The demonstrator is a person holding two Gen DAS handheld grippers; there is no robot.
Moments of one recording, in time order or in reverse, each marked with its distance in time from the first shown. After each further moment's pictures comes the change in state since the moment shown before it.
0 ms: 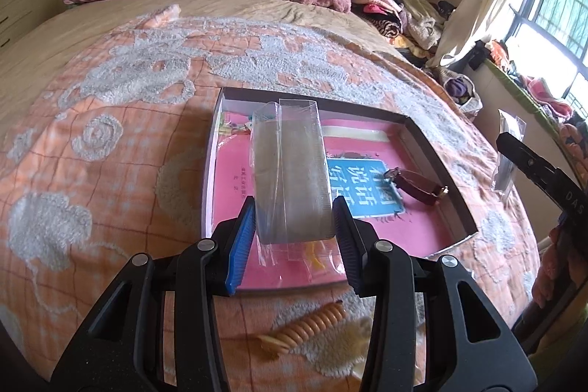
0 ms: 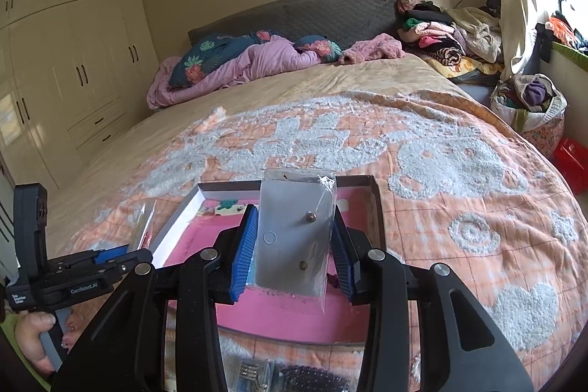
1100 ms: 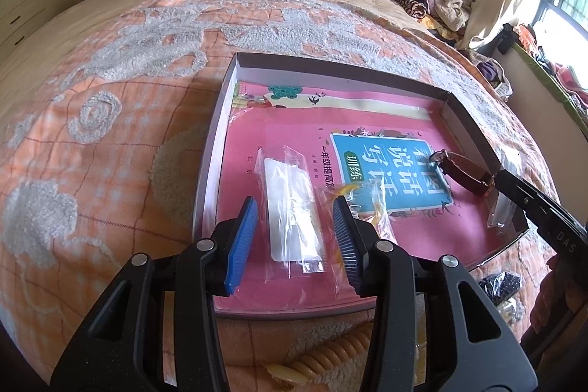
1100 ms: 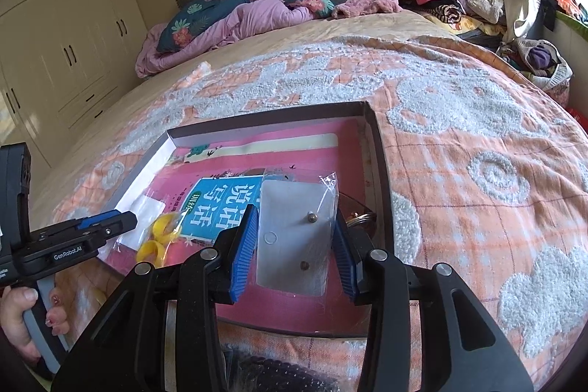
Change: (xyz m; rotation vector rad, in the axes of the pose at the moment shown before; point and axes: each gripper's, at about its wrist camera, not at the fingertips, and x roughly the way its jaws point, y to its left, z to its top) left arm 0.041 0.005 -0.009 -0.004 0.063 0.107; right arm 0.058 -0.027 -0.048 0.034 0.153 0.006
